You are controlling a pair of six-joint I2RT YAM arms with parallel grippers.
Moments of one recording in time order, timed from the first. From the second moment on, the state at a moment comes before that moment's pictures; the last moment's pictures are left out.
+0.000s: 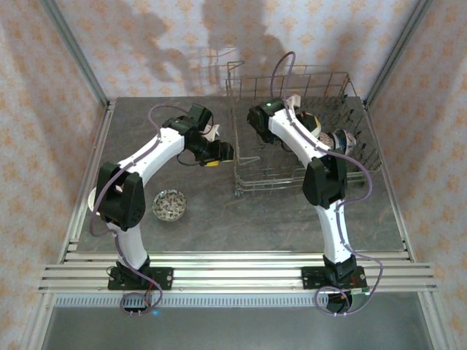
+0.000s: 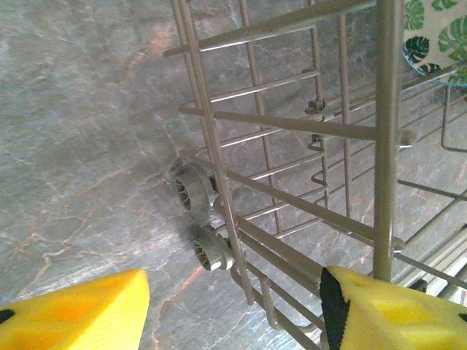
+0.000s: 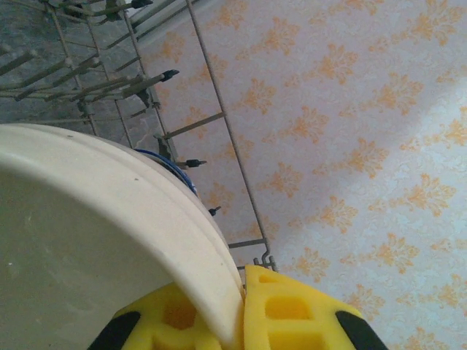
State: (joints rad) left arm -0.38 1.85 1.55 -0.85 0.49 -0.46; right arm 0.50 2.19 2.12 -1.71 1.30 0.68
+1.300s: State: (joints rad) left arm -0.35 1.64 1.46 -0.83 0.46 -0.46; right arm 0.47 2.18 2.00 -1.71 1.35 0.61
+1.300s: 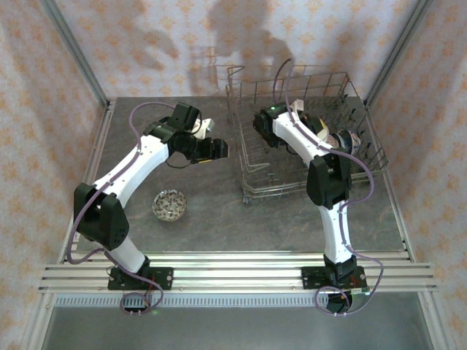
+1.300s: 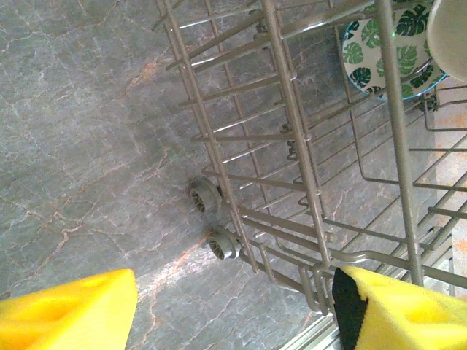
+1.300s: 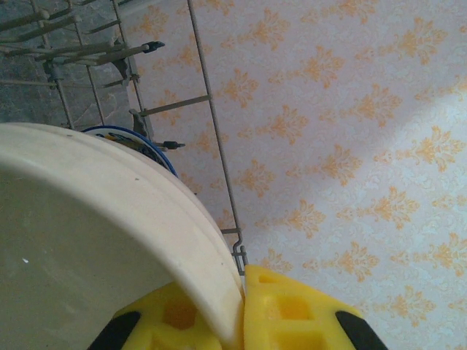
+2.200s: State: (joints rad) left arm -0.31 1.63 1.49 -0.82 0.42 -0.49; right arm 0.49 2.22 2.07 -1.71 1.33 0.58
